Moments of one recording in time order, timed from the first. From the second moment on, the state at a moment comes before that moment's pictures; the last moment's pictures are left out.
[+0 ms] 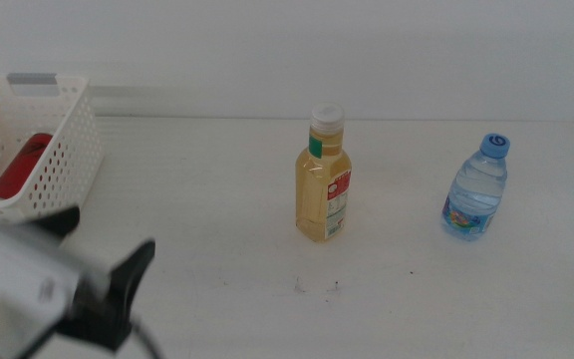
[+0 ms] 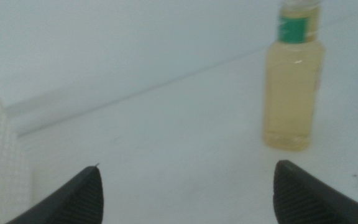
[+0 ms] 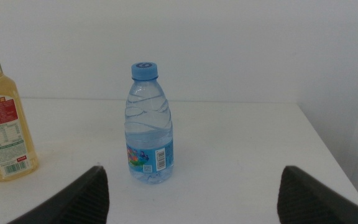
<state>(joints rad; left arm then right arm) -0.47 0.80 -0.21 -0.27 -0.28 0.36 0.06 0.00 0.00 -0.04 0.18 0.04</state>
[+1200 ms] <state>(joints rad) -0.61 1.52 -0.29 -0.05 -0.99 0.05 0.06 0.00 0.00 -0.04 0.18 0.06</state>
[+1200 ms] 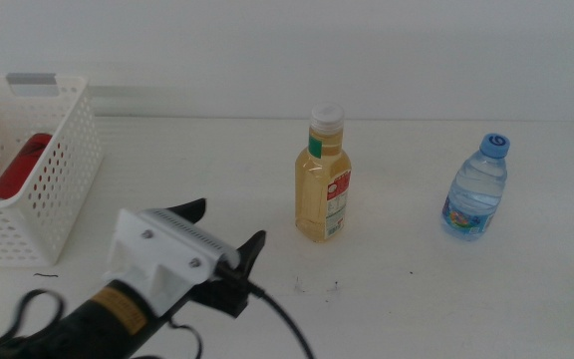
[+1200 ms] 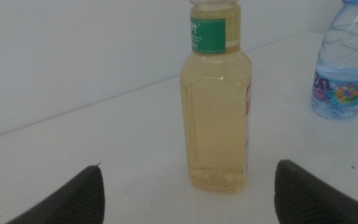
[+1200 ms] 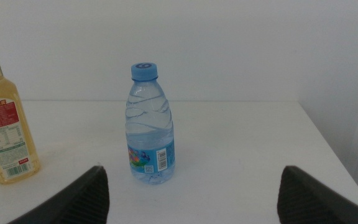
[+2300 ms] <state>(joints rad) -0.61 2.14 -0.85 0.07 -1.07 -0.06 0.06 0.00 0.00 -0.04 0.18 0.06</state>
